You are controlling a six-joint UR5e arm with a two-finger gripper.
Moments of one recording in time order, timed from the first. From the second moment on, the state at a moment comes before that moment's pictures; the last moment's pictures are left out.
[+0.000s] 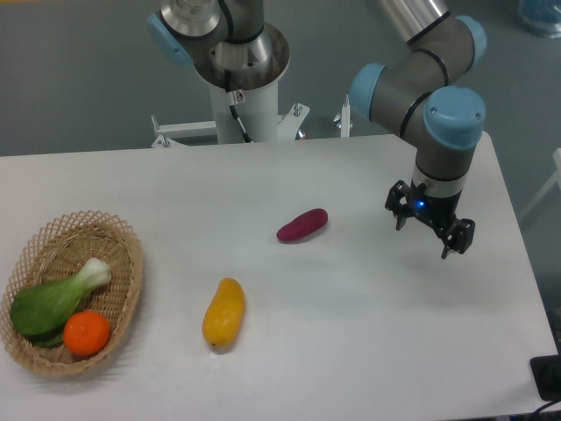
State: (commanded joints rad) arm 2.73 -1.96 -1.69 -0.90 1.53 1.50
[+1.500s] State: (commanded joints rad) arm 2.24 -1.95 -1.66 -0.87 1.51 0.66
